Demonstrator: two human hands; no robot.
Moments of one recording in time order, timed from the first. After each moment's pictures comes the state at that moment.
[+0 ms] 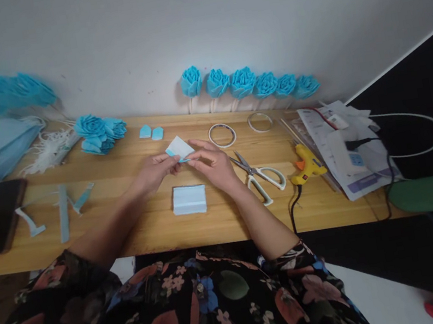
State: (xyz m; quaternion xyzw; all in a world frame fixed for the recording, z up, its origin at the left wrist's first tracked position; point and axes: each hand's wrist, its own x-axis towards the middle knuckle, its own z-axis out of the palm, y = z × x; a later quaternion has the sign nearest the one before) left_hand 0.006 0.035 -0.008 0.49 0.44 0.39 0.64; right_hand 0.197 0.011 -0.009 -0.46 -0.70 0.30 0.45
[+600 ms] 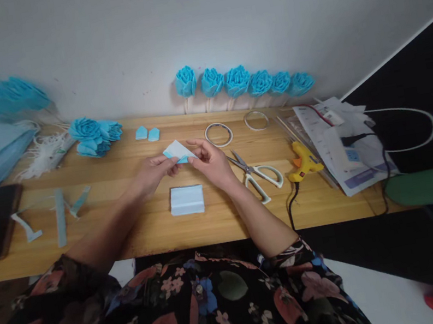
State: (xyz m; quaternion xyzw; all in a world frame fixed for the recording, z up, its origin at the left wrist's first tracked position) left_hand 0.007 0.035 -0.010 0.51 0.46 0.37 0.63; right_hand 0.192 0.015 -0.012 -0.48 -0.58 0.44 0.48
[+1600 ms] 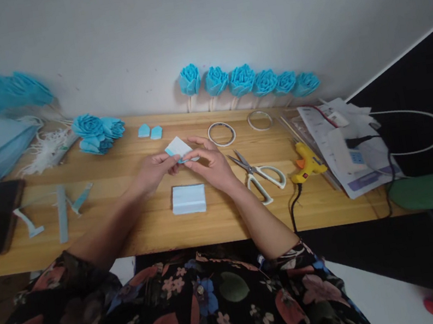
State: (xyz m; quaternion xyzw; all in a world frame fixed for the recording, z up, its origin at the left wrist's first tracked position) left_hand 0.005 0.033 -0.006 0.52 0.46 0.38 0.61; right_hand 0.194 0.009 -0.004 -0.45 -0.71 0.31 0.45
